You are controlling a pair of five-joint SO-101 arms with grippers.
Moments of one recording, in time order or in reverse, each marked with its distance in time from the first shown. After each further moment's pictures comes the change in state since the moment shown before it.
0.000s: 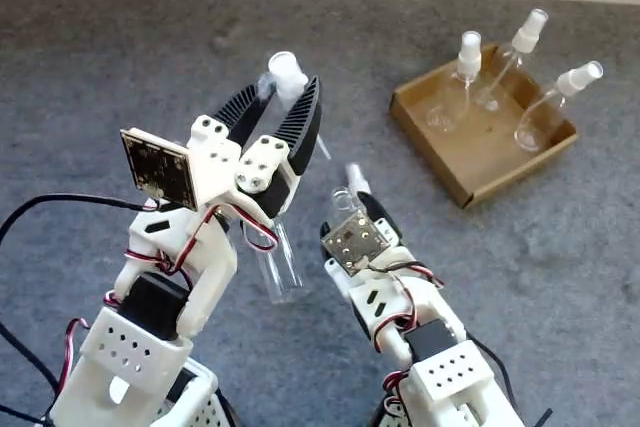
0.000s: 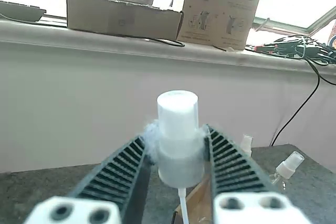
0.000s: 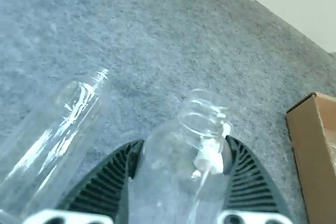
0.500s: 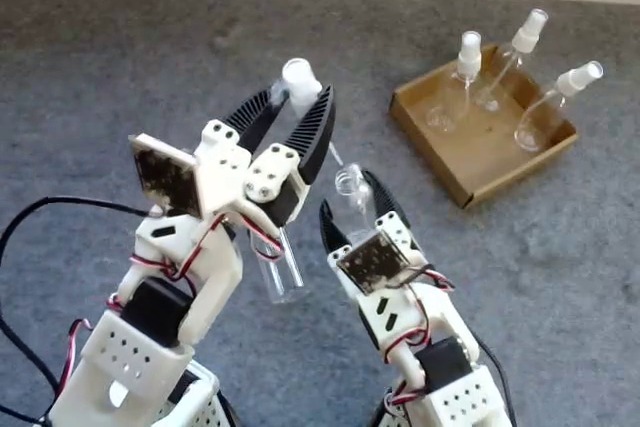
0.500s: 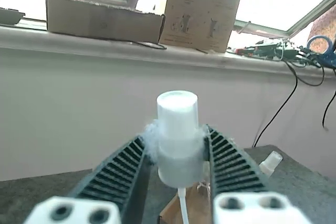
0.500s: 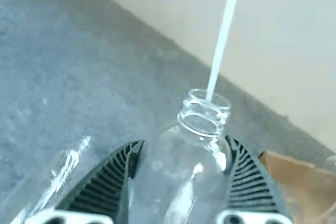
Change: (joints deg) left arm 3.0 -1.8 0.1 0.0 0.0; right arm 0.0 -30.4 0.2 12.7 0.0
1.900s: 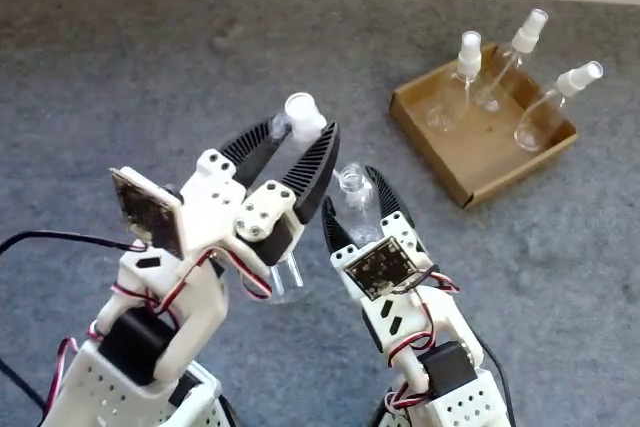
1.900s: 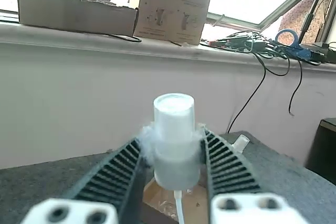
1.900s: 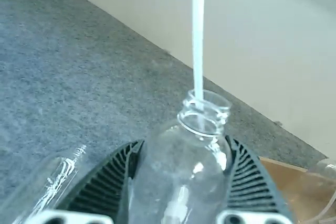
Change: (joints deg) left arm 4.7 -9.3 -0.4 12.5 0.0; right arm 0.4 -1.8 -0.1 1.5 0.0
